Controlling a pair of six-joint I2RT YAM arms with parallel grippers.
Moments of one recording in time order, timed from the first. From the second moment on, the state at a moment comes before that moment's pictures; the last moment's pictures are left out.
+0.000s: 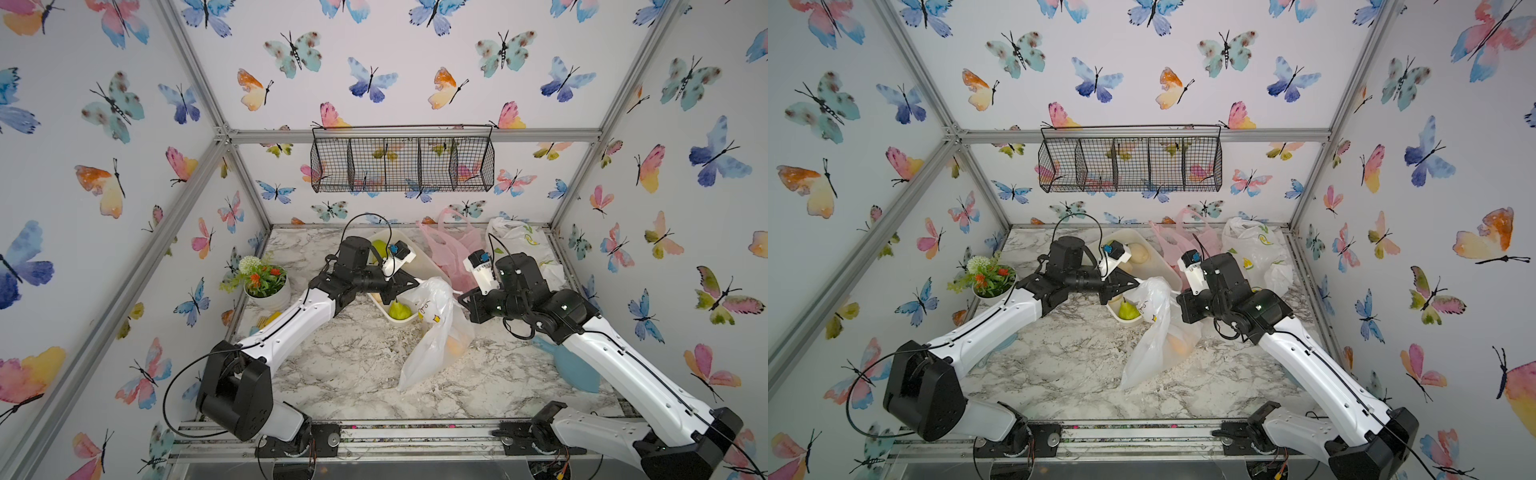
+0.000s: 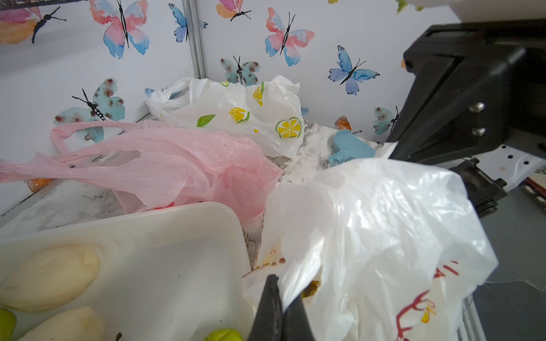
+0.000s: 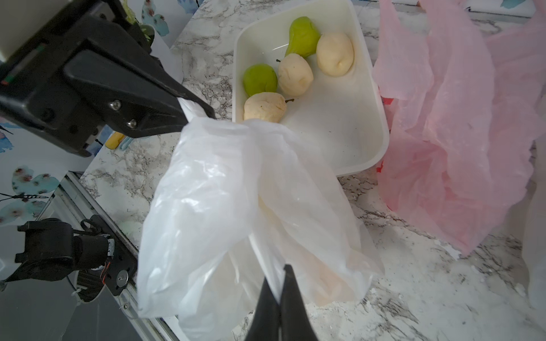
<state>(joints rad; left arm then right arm) -0.51 1.44 1.13 -0.19 0.75 0.22 0.64 1.15 1.20 -0.84 -0.14 0.22</state>
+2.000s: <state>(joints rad) -0.37 1.16 0.96 -0.39 0.62 -0.03 0.10 1.16 1.12 -0.85 -0.21 0.29</state>
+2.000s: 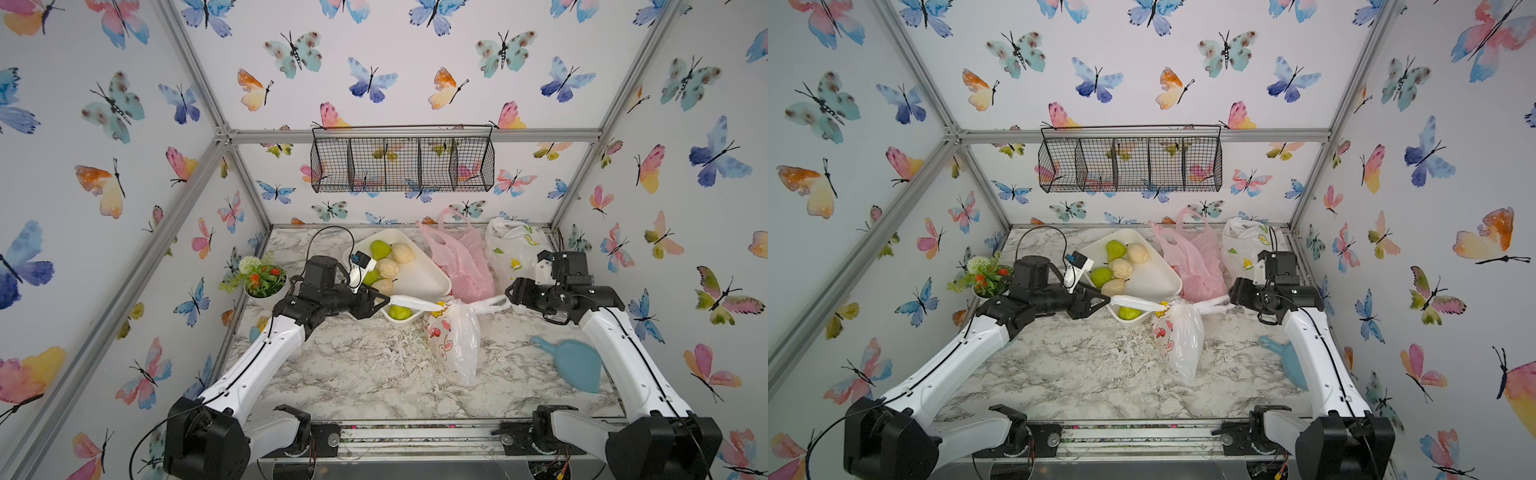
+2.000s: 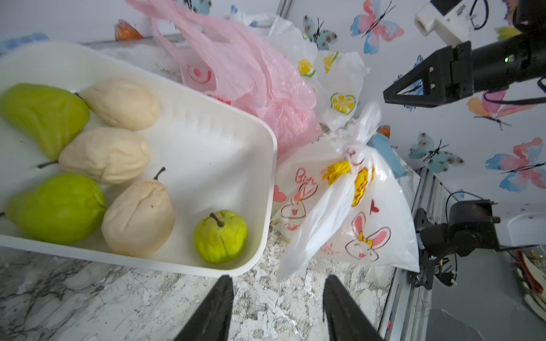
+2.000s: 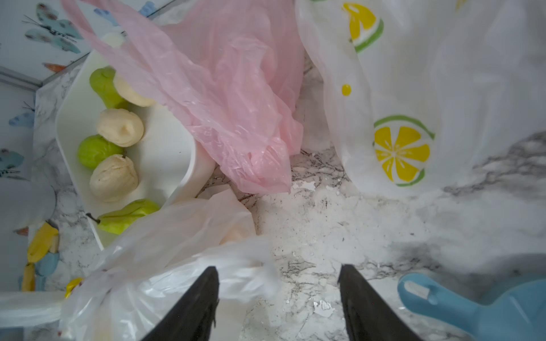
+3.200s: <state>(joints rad) -0.15 1.25 1.08 -0.25 0.35 -0.29 0.37 1.43 1.31 -1.21 0.43 0.39</state>
